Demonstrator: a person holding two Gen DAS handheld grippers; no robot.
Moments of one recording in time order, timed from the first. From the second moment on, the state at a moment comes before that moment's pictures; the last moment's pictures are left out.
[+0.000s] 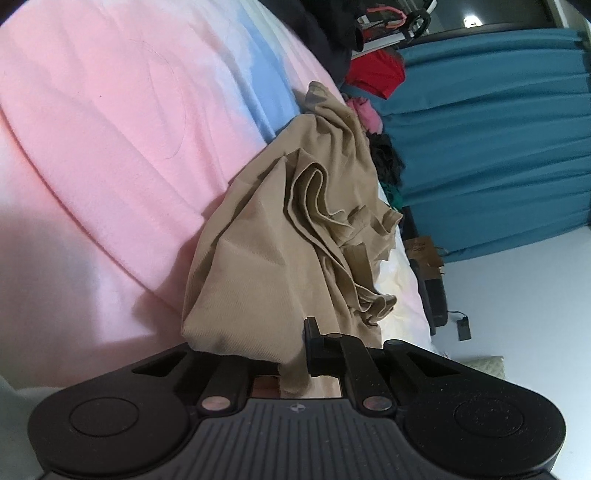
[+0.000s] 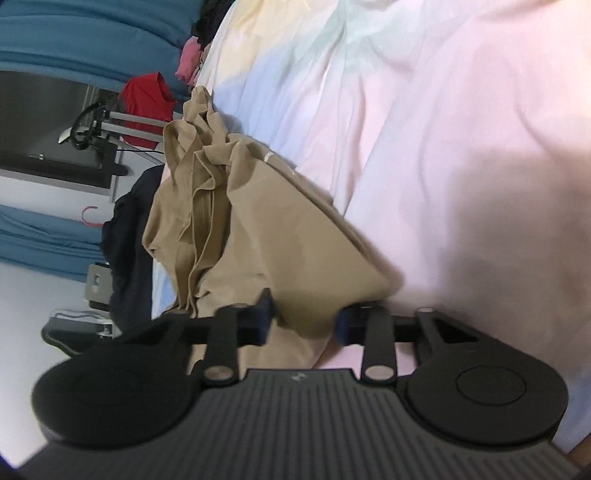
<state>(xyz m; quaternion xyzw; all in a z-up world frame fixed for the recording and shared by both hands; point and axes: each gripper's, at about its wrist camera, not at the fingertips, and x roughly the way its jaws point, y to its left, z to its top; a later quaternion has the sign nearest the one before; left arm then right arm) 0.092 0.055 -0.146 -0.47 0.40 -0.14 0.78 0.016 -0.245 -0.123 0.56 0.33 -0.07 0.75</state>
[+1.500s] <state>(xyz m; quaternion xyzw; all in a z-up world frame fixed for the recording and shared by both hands) 0.059 0.055 -0.032 -0.39 0.32 -0.10 0.86 0.039 -0.238 0.000 0.48 0.27 0.02 0.84</state>
